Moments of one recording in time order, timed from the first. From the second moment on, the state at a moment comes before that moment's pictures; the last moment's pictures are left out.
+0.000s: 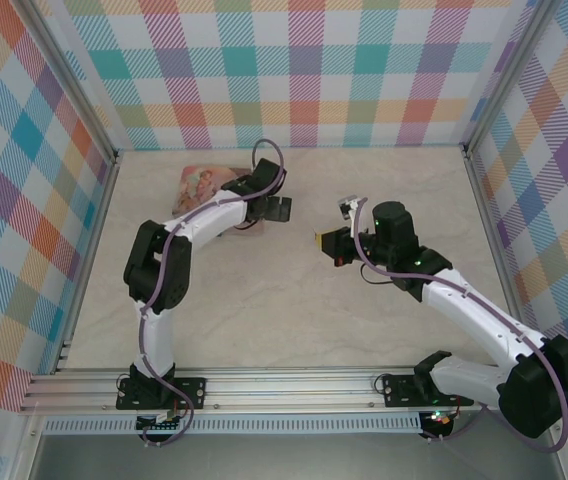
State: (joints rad) left arm -0.55 2.01 1.60 -0.57 -0.26 -0.34; right arm 0.54 1.12 0.82 -0.18 -0.43 0.36
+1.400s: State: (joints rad) left arm -0.78 1.47 1.13 -0.38 -0.08 -0.54; right arm 0.32 0.94 0.76 -0.35 -0.42 0.40
